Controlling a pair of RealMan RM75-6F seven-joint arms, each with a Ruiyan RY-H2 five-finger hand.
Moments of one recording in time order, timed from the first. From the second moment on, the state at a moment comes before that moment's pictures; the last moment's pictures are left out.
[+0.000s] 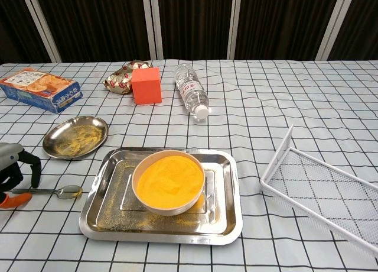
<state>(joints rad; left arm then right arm) -0.36 -1.56 -0.05 -1.57 1.06 1.16 0.58 0.04 -1.10 0.04 -1.63 -1.54 1.50 0.01</state>
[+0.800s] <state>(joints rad) -0.37 -1.48 -0.07 -1.73 1.10 1.22 0.59 0.04 -1.10 0.04 -1.64 -1.54 1.51 0.01</state>
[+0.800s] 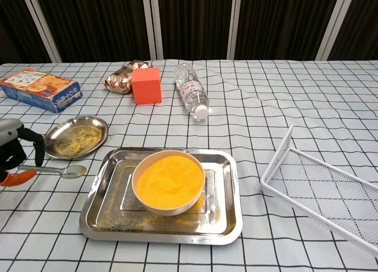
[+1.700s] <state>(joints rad) -0.64 -1.64 -0.18 -1.98 0.86 1.31 1.12 0.04 -1.09 0.04 -1.64 -1.53 1.50 0.04</state>
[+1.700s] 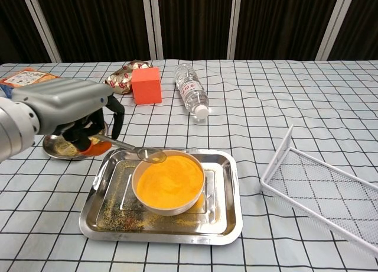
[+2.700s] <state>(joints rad) -0.72 -1.68 -0.15 -1.99 0.81 1.41 1.12 0.04 -1.09 0.04 -1.64 -1.53 1.49 0.05</state>
